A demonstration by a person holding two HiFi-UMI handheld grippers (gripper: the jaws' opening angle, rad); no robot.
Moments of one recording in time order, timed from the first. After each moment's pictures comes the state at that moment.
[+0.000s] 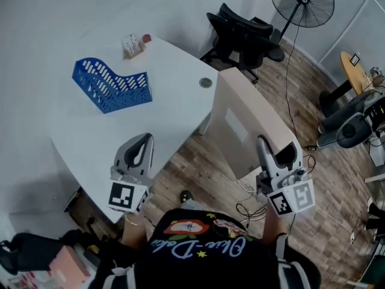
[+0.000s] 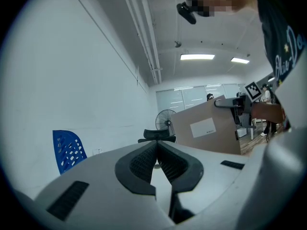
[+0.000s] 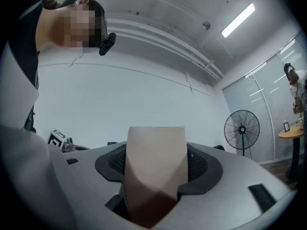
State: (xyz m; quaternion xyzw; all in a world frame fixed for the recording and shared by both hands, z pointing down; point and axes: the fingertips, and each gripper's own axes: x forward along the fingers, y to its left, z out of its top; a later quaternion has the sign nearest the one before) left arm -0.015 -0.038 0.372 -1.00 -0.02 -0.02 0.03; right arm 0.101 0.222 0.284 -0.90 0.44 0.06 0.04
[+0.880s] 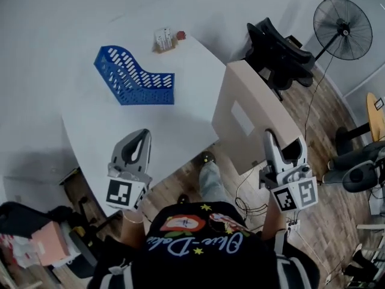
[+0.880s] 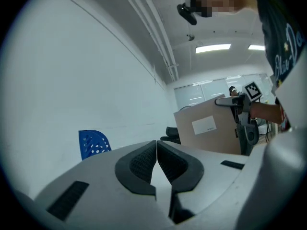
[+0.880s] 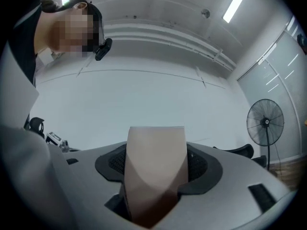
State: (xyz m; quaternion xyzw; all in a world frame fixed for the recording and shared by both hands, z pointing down) left arm -0.007 -0.103 0.377 -0.99 0.11 -0.02 0.03; right arm 0.183 0.135 0.282 -0.84 0.53 0.07 0.07
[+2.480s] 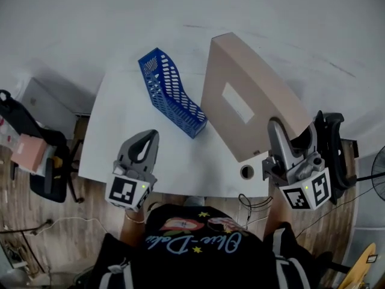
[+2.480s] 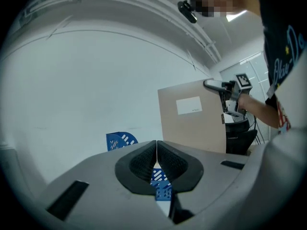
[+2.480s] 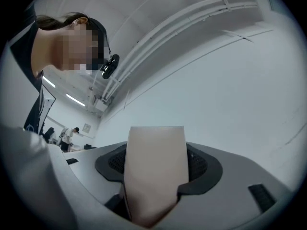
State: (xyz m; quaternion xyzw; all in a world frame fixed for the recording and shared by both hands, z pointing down) left arm 0.072 -0.166 0.361 -0.91 0.42 -0.05 0.01; right arm 0.323 -0.120 0.199 -0.53 0.83 0.09 0.15
